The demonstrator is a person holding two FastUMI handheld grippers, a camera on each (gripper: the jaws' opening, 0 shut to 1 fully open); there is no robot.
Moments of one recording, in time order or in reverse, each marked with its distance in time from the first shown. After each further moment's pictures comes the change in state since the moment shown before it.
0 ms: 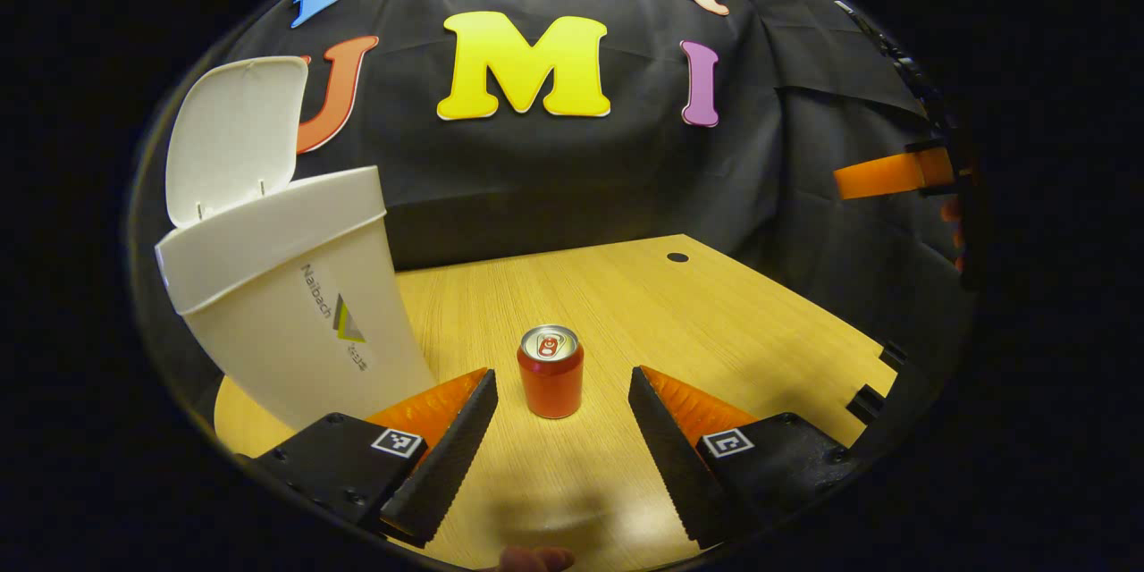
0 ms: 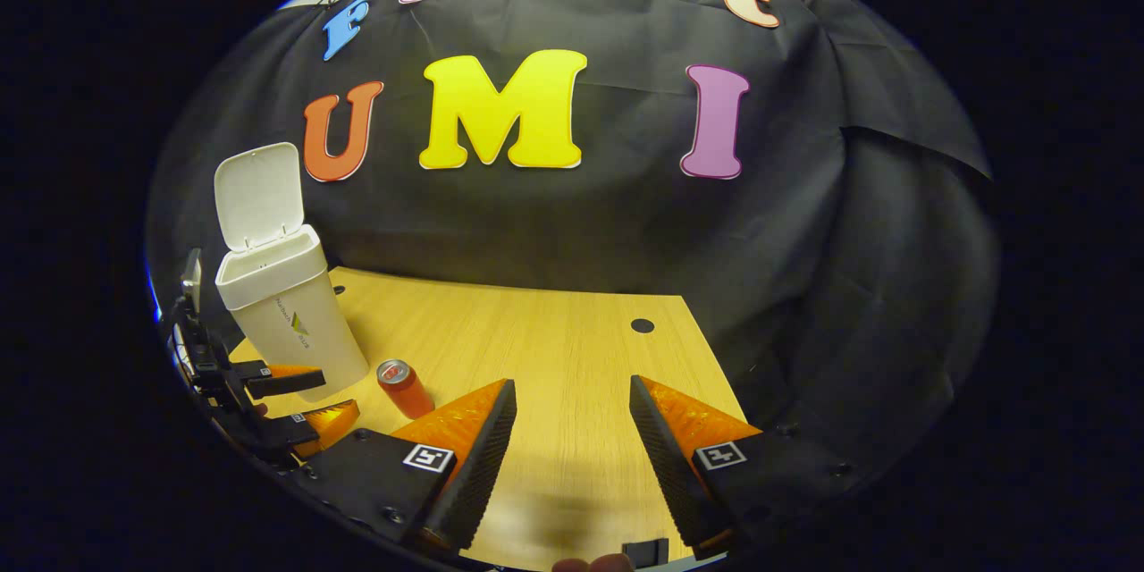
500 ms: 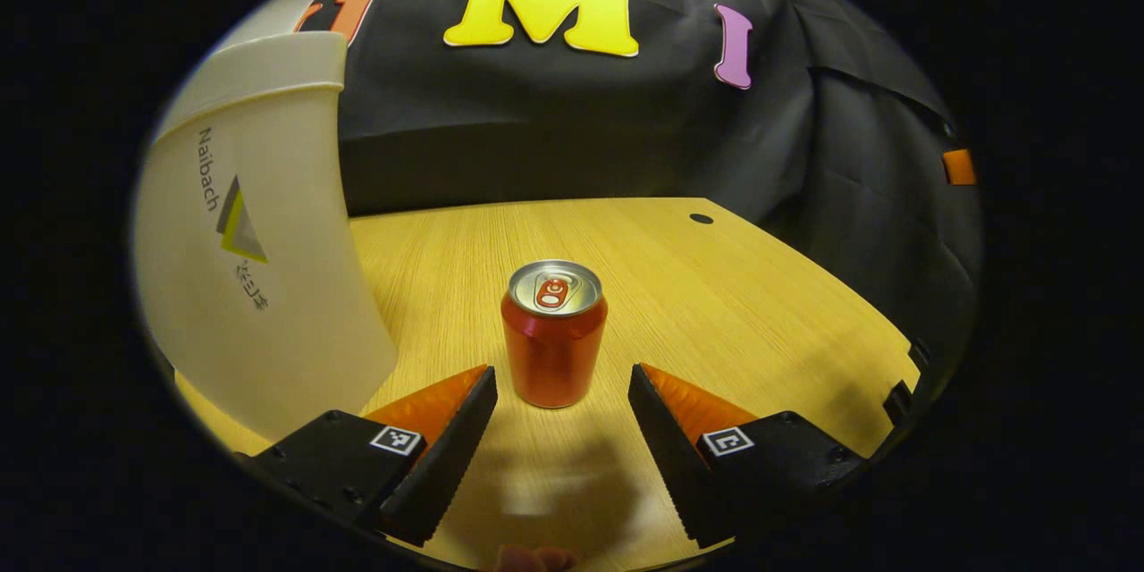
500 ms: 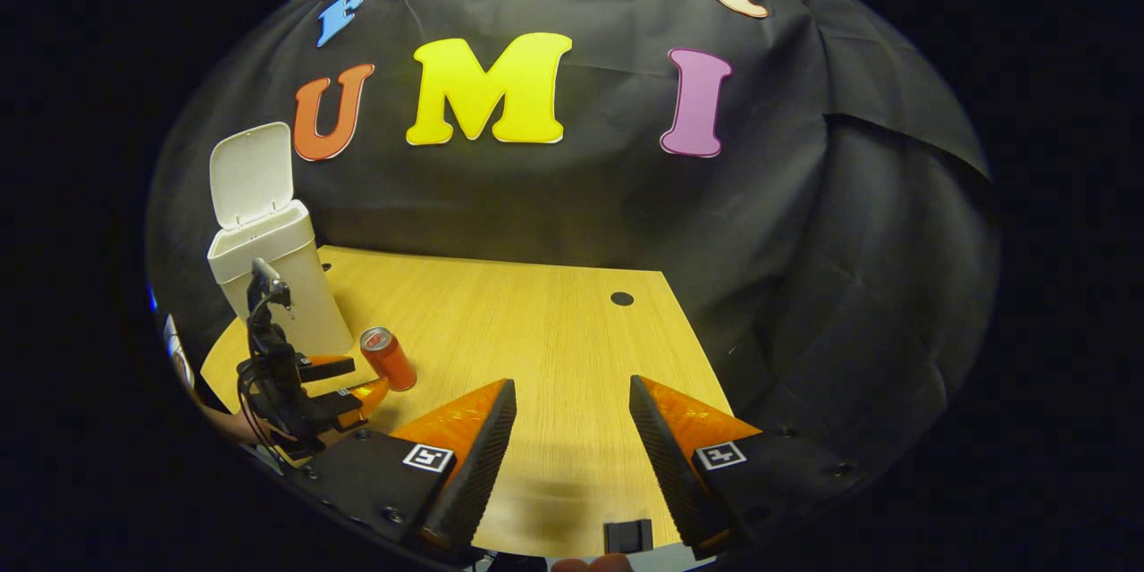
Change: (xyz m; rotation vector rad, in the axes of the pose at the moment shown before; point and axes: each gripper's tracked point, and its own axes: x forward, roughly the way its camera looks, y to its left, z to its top) left arm 0.073 0.008 -0.051 -0.064 0.098 0.014; right arm -0.012 -0.013 -0.029 0.000 0.066 -0.032
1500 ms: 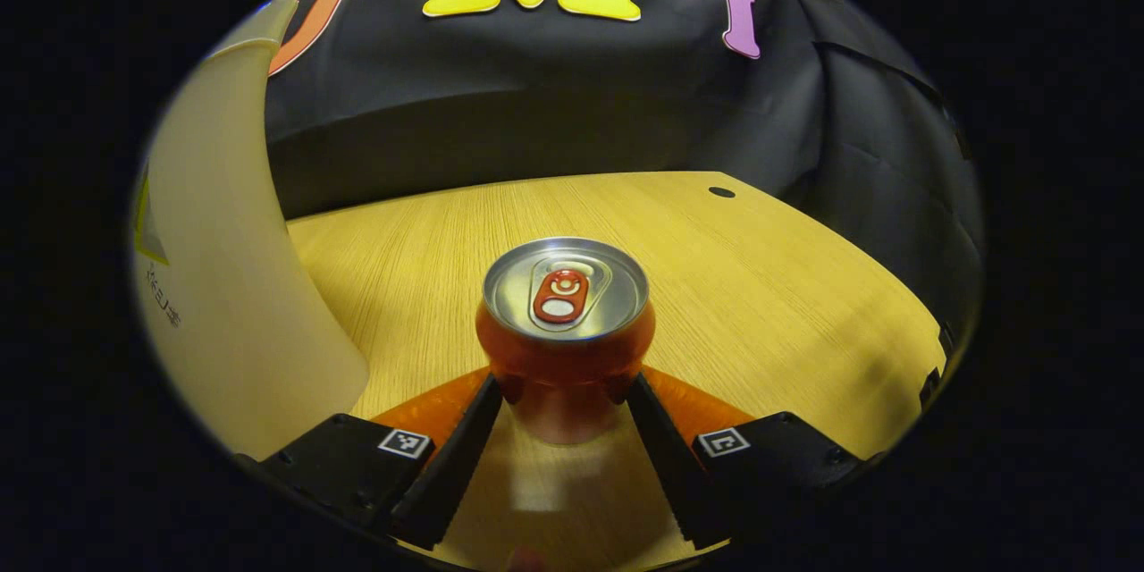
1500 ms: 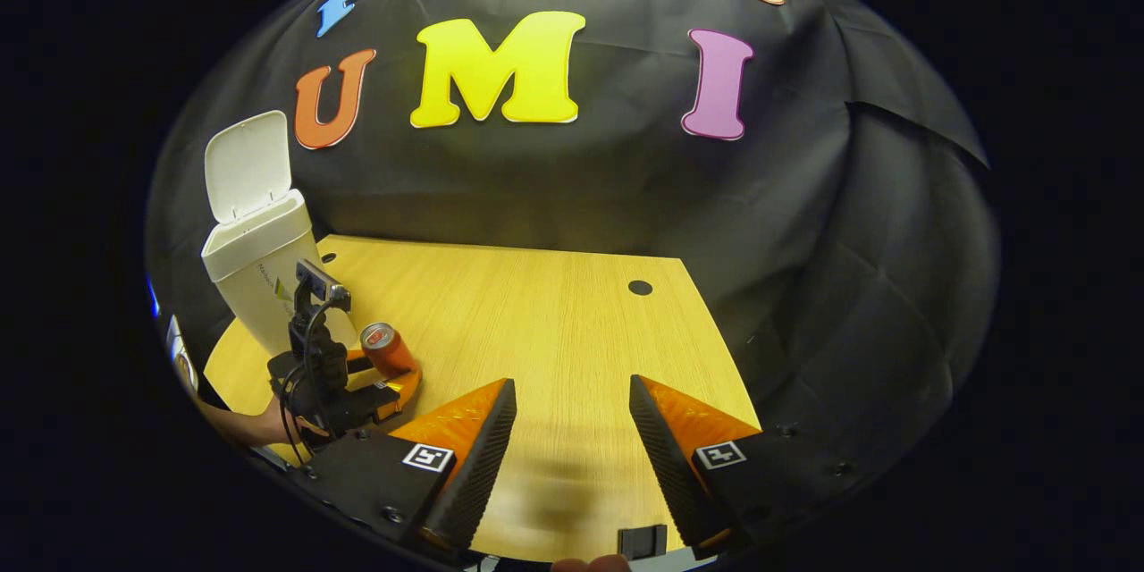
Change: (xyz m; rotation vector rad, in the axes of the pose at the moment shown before) left arm 0.053 0.010 -0.012 0.048 0.045 0.019; right arm 0.032 0.013 0.003 -0.014 0.050 0.043
